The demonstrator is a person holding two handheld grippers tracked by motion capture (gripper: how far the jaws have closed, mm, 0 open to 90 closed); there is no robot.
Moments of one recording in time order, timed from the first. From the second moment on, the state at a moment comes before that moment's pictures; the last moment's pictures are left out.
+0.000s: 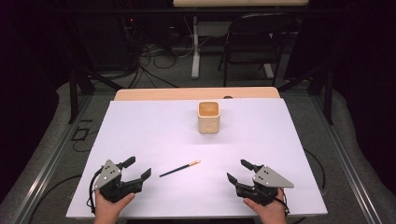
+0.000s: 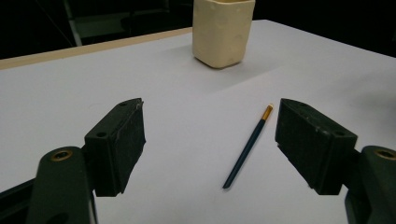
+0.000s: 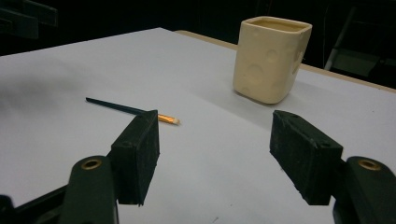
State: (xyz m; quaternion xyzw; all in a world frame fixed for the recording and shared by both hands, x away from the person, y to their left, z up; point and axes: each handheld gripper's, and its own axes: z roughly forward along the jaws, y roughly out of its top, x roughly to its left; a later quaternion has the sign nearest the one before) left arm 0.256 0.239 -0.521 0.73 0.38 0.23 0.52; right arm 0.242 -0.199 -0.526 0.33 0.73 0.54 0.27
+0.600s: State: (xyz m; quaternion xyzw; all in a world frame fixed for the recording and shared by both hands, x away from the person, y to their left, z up) left arm 0.255 0.227 -0.499 0.75 0.38 0.22 0.50; right arm 0.244 -0.200 -0.524 0.33 0.73 0.54 0.27
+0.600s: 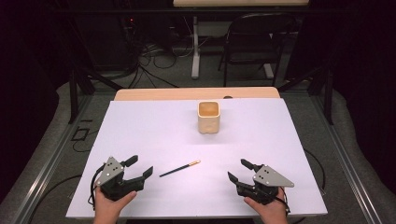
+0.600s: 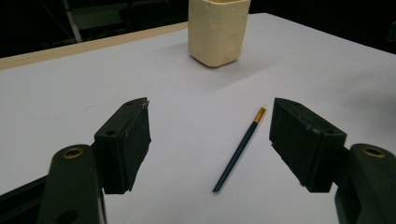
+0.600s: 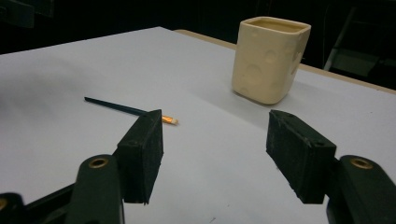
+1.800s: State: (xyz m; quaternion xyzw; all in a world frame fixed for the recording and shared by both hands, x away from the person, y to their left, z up) left arm 0.284 0.193 -0.466 0.86 0.35 0.18 0.34; right arm 0.245 -0.208 -0.524 0.34 0.74 0.52 0.27
